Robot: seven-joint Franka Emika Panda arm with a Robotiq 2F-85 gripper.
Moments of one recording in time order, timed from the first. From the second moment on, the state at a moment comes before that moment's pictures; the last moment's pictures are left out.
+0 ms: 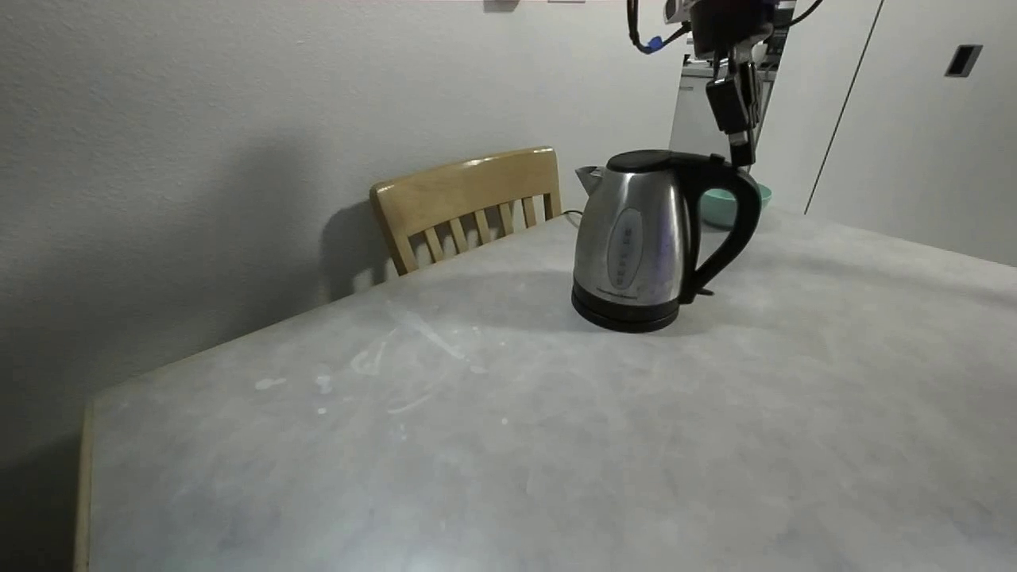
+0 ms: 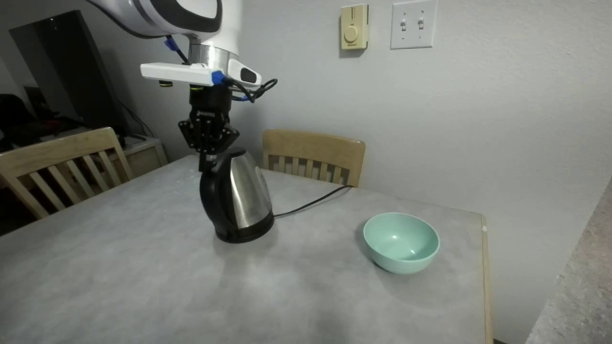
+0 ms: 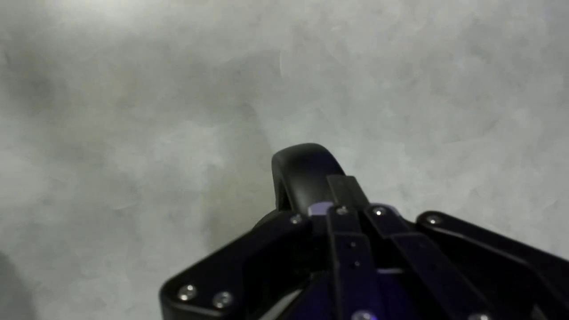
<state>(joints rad) -0.06 0.45 -0.02 -1.58 0.02 1.67 -0.29</state>
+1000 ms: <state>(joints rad) -0.05 0.46 0.00 -1.50 0.00 1.67 -0.29</state>
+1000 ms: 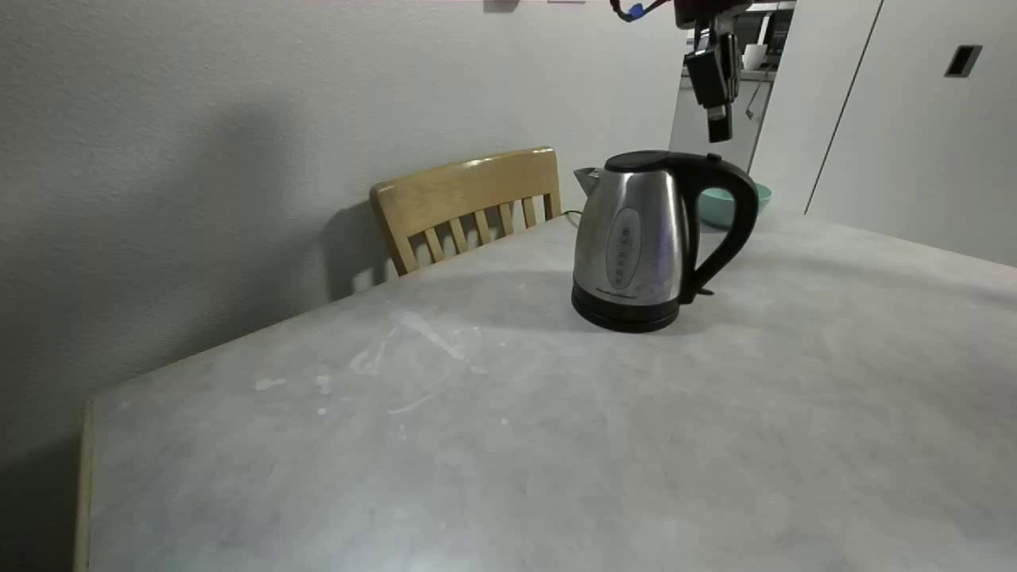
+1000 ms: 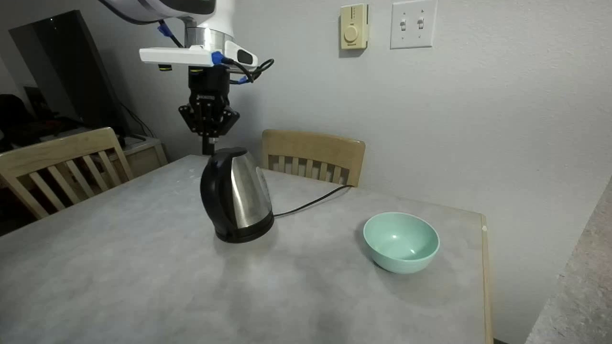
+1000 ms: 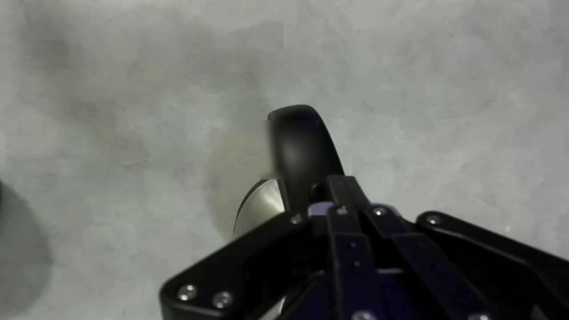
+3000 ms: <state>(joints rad) -0.04 0.38 0.03 -1.48 -0.05 1.66 -0.37</state>
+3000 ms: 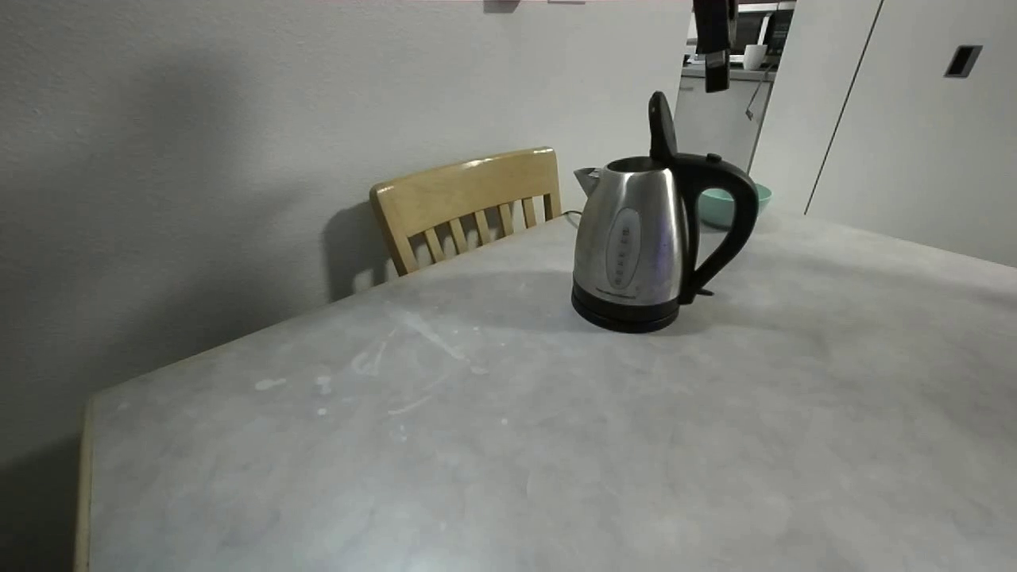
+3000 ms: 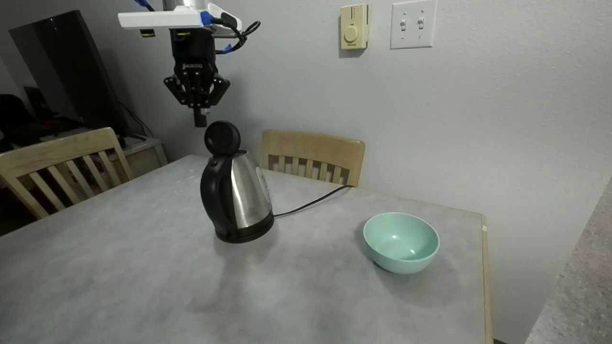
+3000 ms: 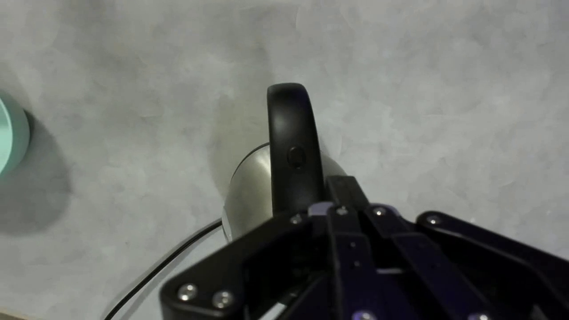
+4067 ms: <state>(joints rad) -0.04 0.33 0.03 -1.53 -0.01 1.64 -0.38</state>
